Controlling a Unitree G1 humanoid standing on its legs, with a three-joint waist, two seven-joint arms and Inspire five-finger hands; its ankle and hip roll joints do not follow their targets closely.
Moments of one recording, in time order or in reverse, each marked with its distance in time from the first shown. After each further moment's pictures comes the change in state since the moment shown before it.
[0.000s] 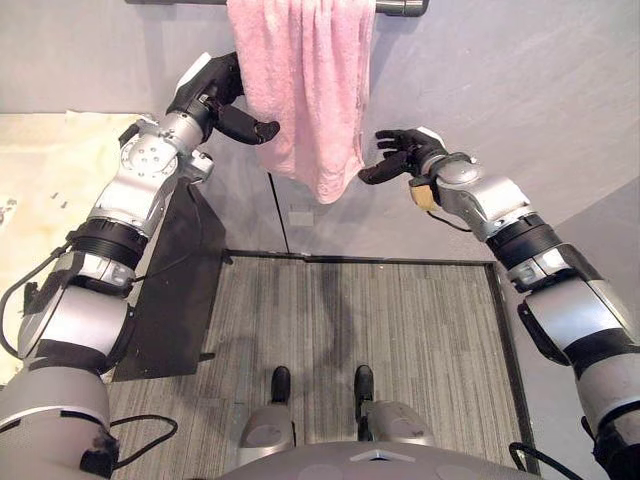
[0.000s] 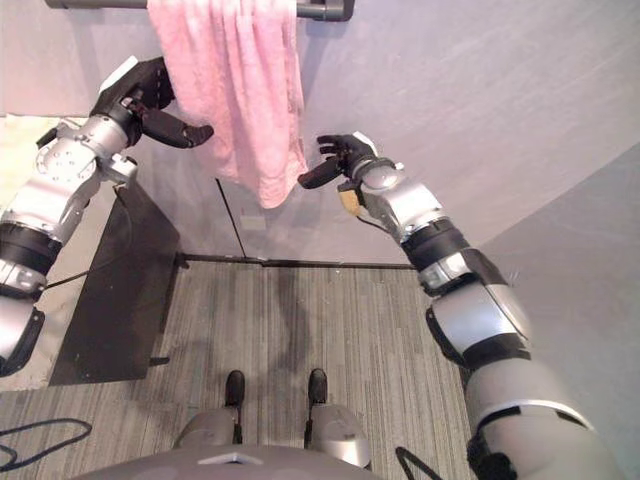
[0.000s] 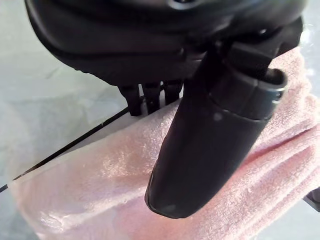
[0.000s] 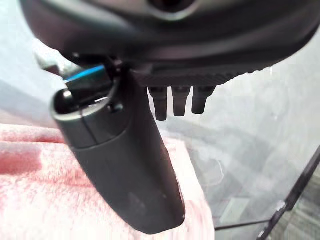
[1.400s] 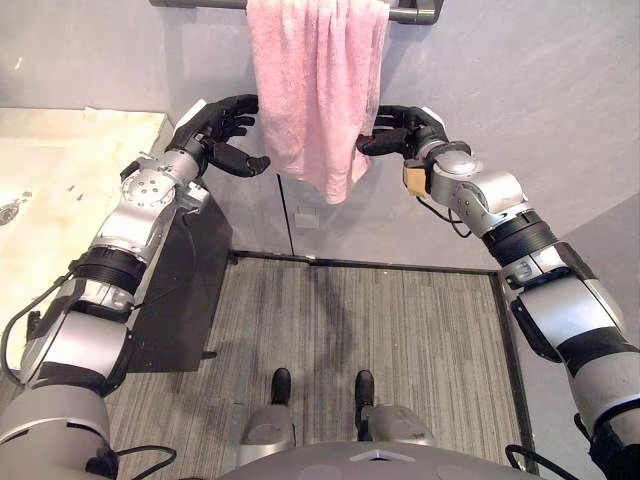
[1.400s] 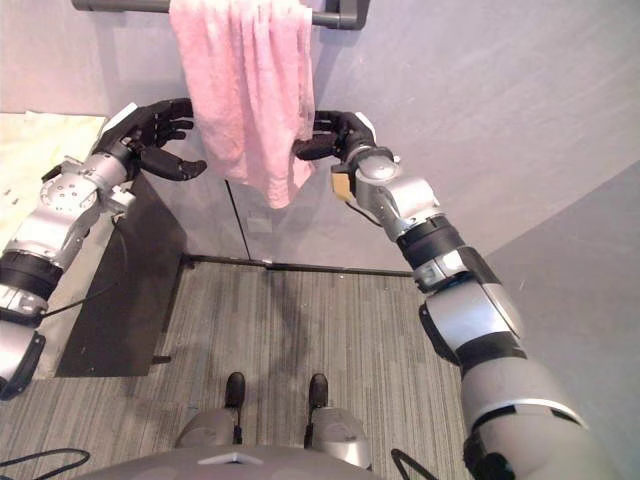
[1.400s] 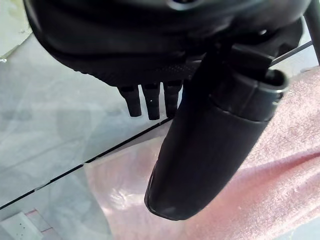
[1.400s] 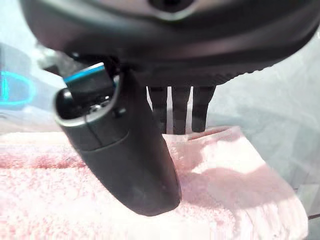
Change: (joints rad) left arm 0.145 -0.014 0.061 -0.013 0.016 0.041 -0.015; right arm -0.006 0.012 -0.063 -0.035 0.132 -0.115 -0.138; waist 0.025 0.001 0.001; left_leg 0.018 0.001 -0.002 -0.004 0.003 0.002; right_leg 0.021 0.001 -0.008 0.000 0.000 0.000
